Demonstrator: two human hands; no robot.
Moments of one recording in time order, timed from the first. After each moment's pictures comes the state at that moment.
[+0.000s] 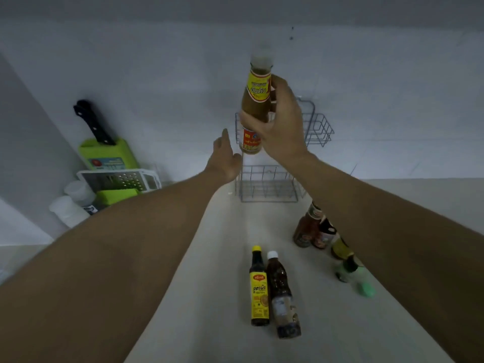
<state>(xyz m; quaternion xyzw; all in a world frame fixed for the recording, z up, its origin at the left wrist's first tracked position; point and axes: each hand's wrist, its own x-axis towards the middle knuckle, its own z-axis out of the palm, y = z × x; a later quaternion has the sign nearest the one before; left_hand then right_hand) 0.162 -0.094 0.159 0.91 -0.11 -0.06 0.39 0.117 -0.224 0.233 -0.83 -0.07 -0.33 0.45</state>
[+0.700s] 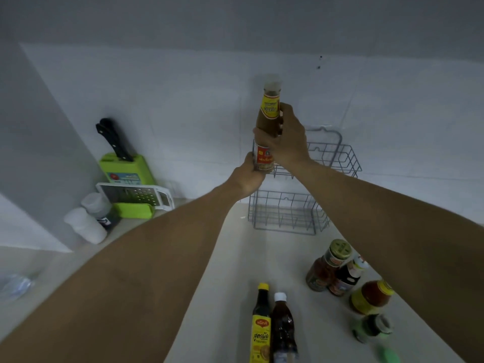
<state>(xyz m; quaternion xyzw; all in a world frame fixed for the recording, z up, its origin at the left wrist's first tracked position) 0.206 -0.125 0.176 0.87 -0.07 -0.13 0.47 0.223 -0.247 0.221 -0.85 -0.04 -0.22 0.48</state>
